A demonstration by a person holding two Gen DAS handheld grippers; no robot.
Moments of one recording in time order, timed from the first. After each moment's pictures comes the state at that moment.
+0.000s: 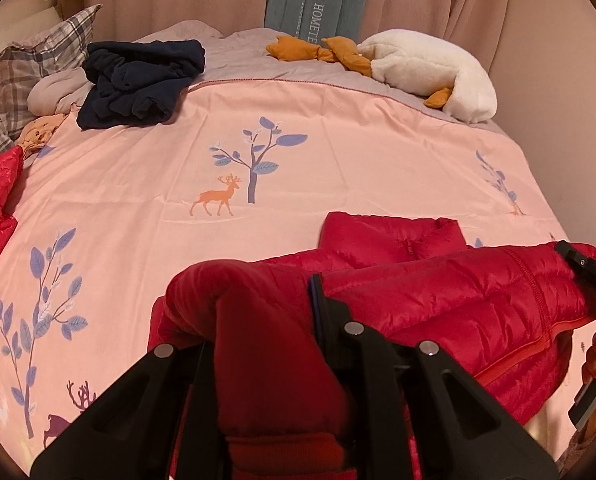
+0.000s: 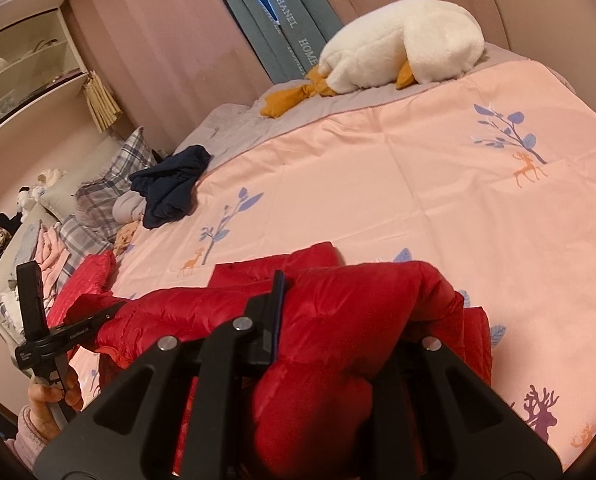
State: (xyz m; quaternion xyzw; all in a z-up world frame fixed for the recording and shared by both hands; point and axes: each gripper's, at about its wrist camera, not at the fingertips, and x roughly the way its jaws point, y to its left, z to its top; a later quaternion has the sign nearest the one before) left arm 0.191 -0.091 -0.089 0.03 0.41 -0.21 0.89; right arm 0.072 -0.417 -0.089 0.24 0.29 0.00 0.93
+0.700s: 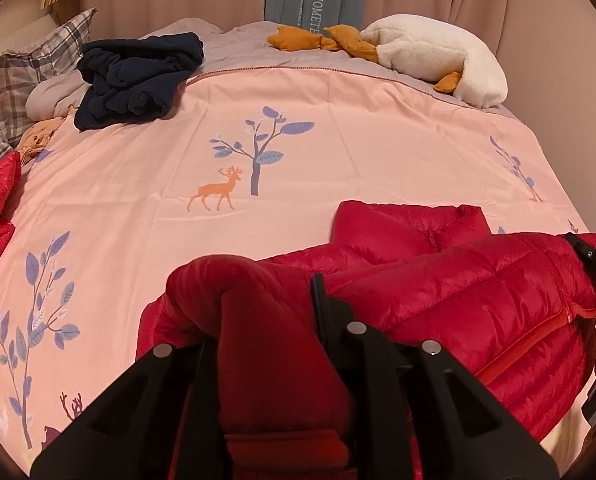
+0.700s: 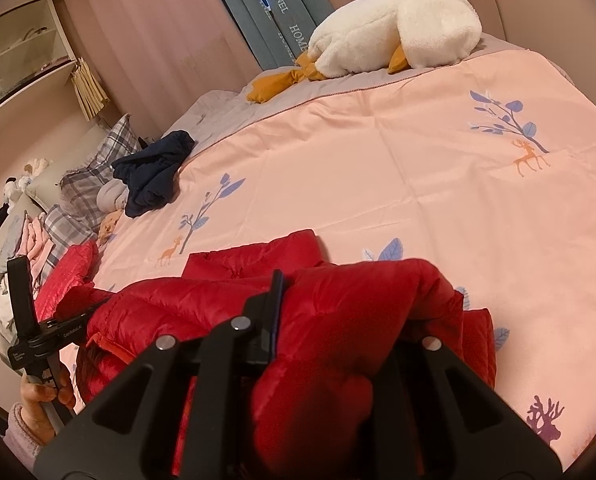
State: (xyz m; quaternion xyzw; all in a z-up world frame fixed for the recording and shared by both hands) left arm 0.203 -0.104 -0.113 0.06 0.41 -0.19 0.89; right arm 0.090 -0.419 -0.113 0.23 0.31 -0.01 0.92
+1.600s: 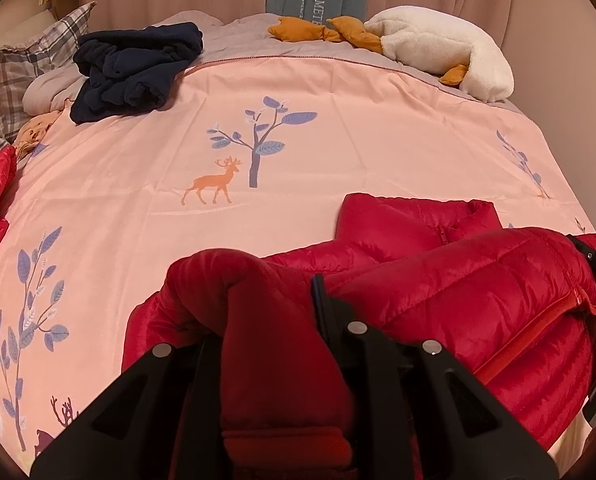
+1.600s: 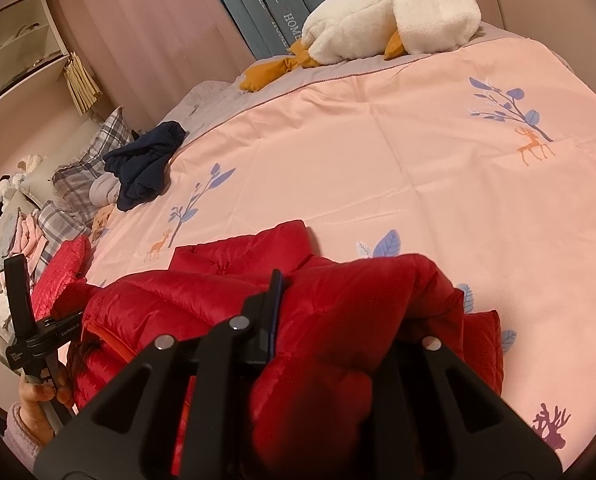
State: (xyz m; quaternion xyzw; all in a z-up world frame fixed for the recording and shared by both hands) left arm 0.214 -0.112 -0.127 0.06 0.42 -0.19 0.89; right arm 0.102 -0.425 -0.127 0.23 0.33 -0.02 0.91
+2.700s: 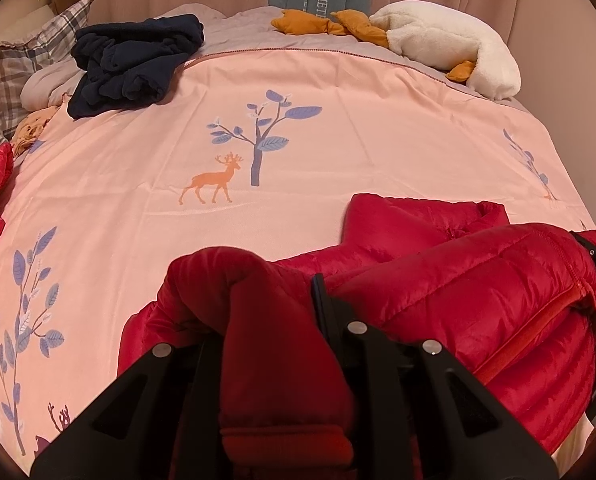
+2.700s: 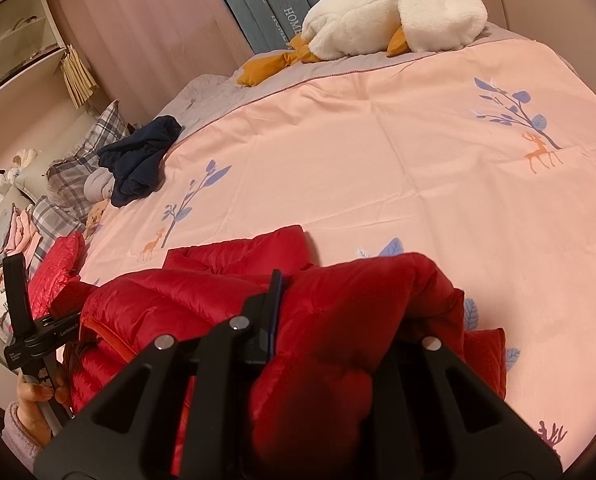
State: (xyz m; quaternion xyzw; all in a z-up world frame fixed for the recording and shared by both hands) left arm 0.228 -0.114 -0.136 0.06 0.43 -0.19 0.88; right arm 0.111 -0.427 -0.131 0.22 0.34 -0.02 0.91
